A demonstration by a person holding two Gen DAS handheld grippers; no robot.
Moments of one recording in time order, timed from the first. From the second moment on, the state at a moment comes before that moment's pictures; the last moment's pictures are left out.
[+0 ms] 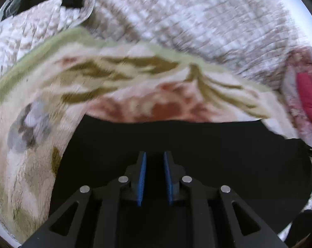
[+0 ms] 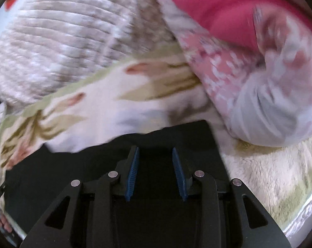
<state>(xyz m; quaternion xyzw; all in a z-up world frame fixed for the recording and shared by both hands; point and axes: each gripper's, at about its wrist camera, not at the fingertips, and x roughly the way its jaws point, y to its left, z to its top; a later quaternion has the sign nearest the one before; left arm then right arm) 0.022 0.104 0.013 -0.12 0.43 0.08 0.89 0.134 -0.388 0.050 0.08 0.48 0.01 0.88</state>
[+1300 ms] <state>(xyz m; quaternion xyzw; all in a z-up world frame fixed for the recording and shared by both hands) -0.056 0.033 0.019 -0.03 0.44 0.02 0.90 -0.017 -0.218 0.035 -0.10 0.46 0.18 0.86</state>
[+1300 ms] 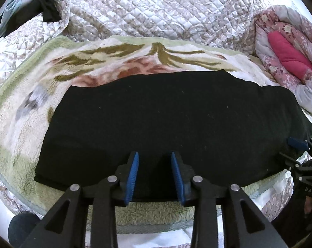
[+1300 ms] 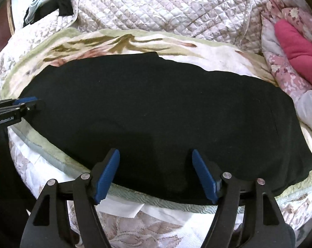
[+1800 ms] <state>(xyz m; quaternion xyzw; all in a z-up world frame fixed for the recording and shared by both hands) -0.087 0.067 0.024 -0.09 0.44 0.04 0.89 -0.018 -0.214 0.038 -0.11 0.46 0.18 0.86</state>
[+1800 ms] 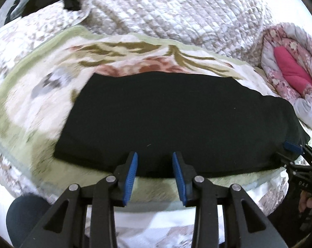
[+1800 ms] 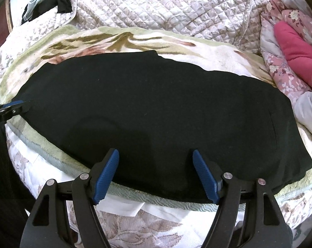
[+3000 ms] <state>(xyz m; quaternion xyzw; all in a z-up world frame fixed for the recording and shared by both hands) -0.062 0.128 0.041 -0.23 0.37 0.03 0.90 -0.015 -0.228 0.047 -0.06 0.47 0.18 0.86</state>
